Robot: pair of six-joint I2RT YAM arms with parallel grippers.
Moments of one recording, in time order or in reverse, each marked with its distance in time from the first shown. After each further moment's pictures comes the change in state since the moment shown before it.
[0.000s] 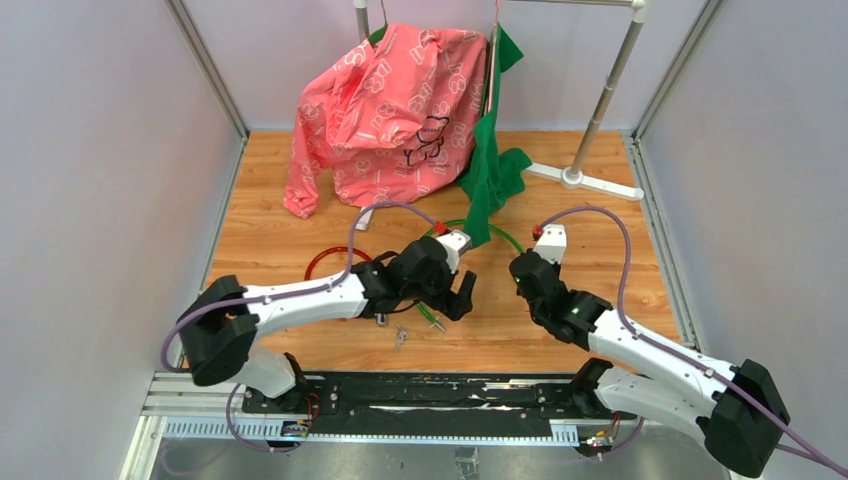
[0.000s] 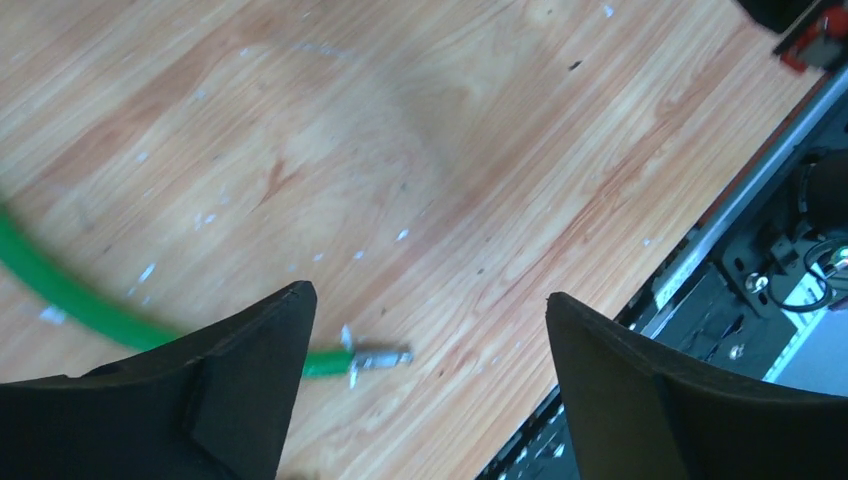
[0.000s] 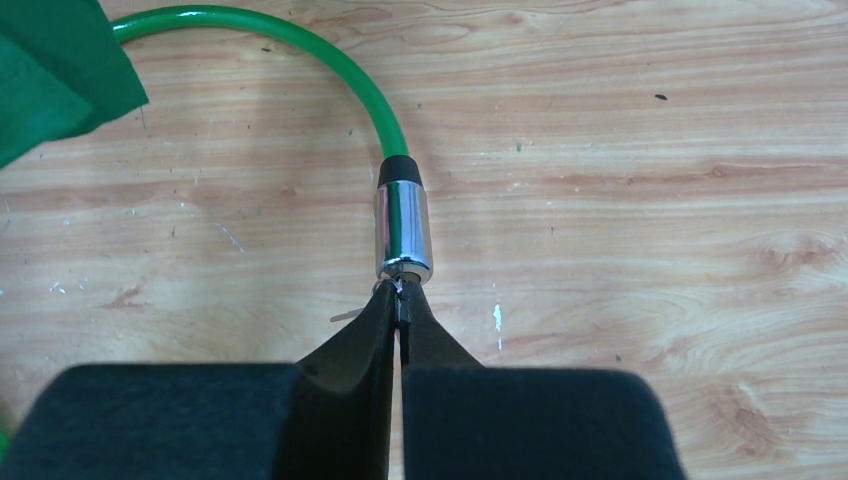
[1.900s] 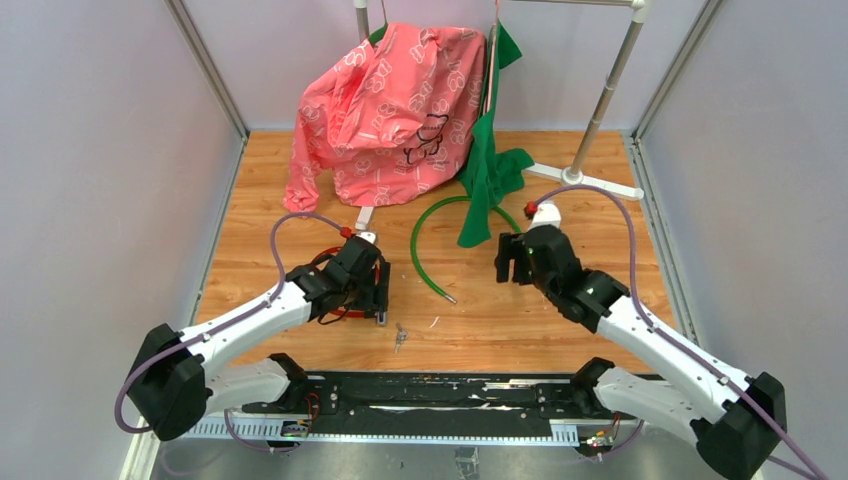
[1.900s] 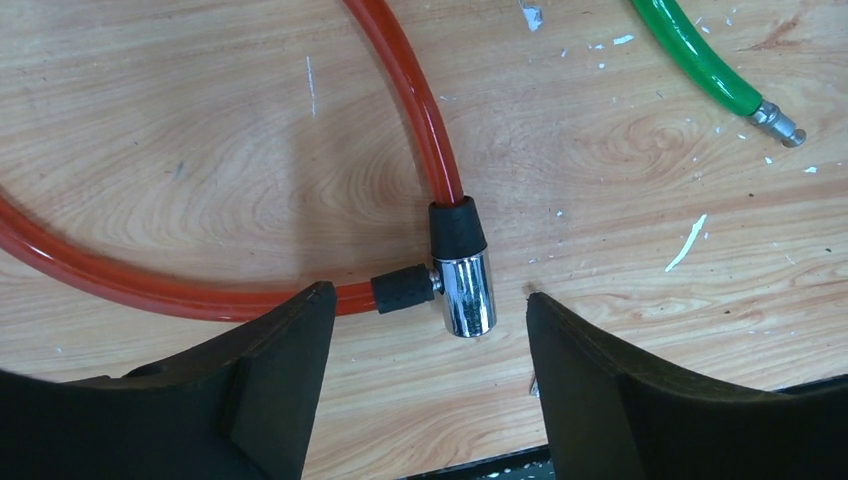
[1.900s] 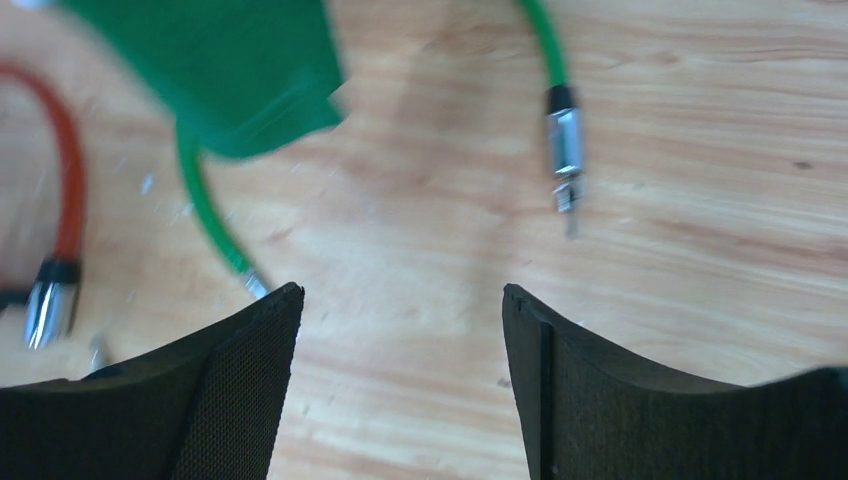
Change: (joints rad) left arm 0.301 -0.357 -0.226 -0.449 -0.201 -0.176; right arm -0.174 0.026 0.215 -0.106 -0.392 -0.125
